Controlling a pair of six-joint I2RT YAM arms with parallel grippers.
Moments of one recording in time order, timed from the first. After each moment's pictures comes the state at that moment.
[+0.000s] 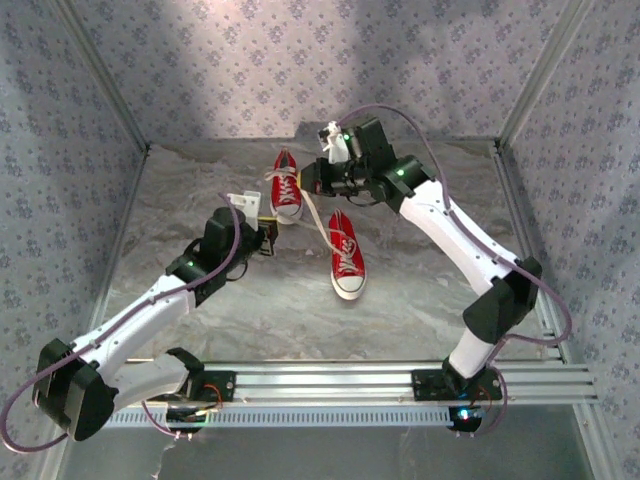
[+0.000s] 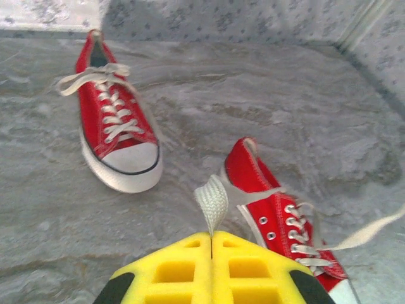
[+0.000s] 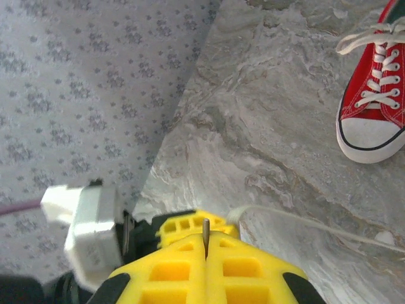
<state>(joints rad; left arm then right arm) -0.62 1.07 0.78 -0.13 -0.06 -0.37 0.63 1.69 1.79 -0.66 -0.44 0.63</state>
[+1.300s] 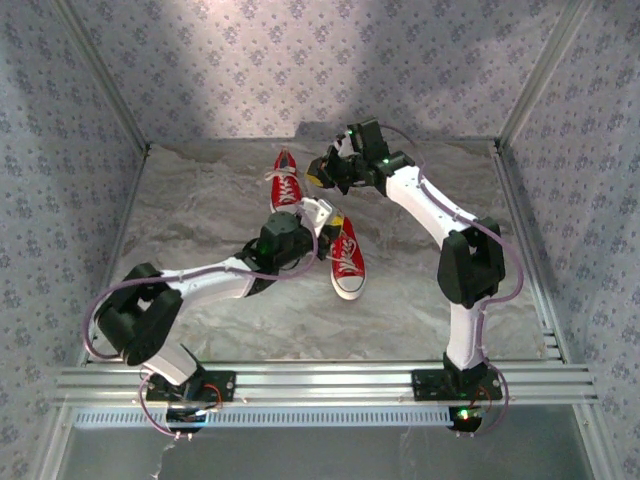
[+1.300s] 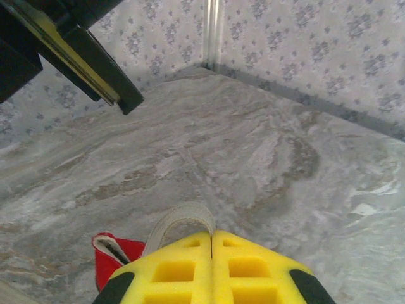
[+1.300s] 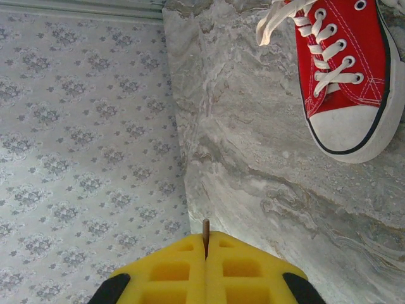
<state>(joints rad) -0.80 1.56 0.82 0.54 0.09 -0.05 0.48 1.95 1.76 -0.43 -0.62 1.05</state>
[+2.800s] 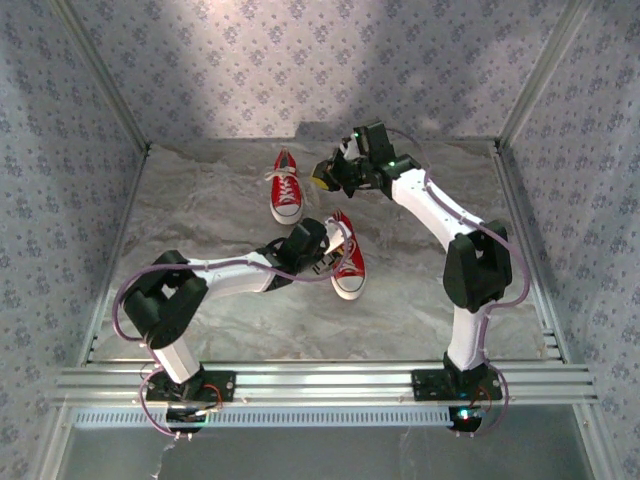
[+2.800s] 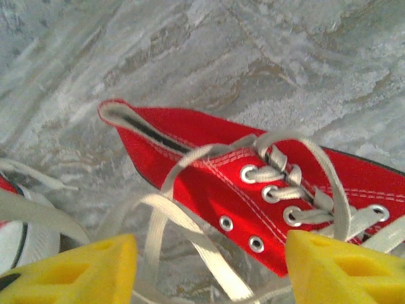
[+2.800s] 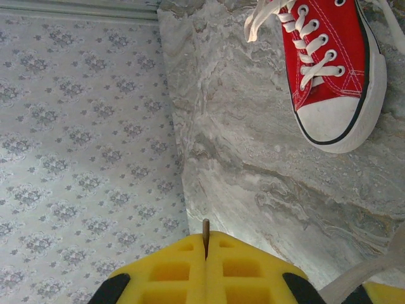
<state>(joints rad) -0.87 1.69 0.93 0.11 -0.18 0.22 0.46 1.90 1.70 -0.42 -0.63 1.05</state>
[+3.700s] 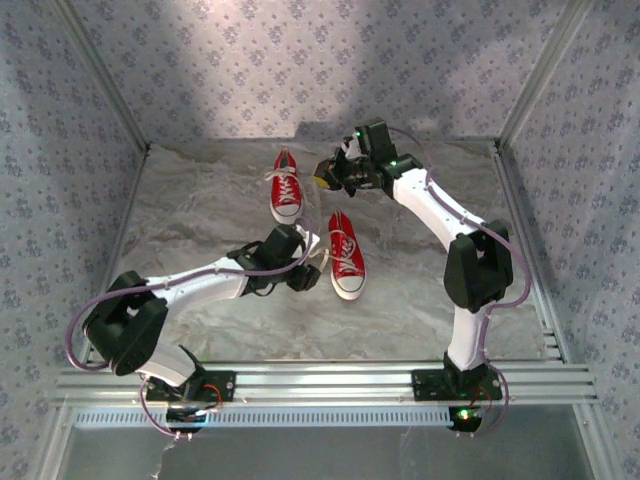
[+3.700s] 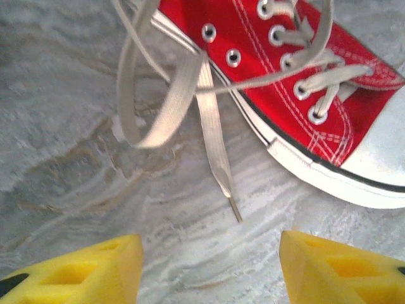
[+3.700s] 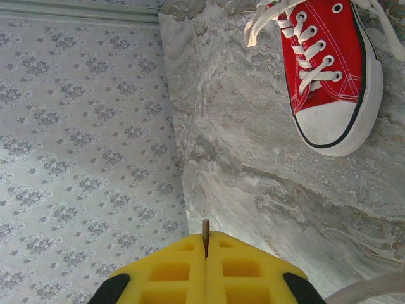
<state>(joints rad) -0.80 1.48 0.82 -0.24 0.01 -0.15 0.45 1.90 1.70 -0.42 -0.63 1.05</state>
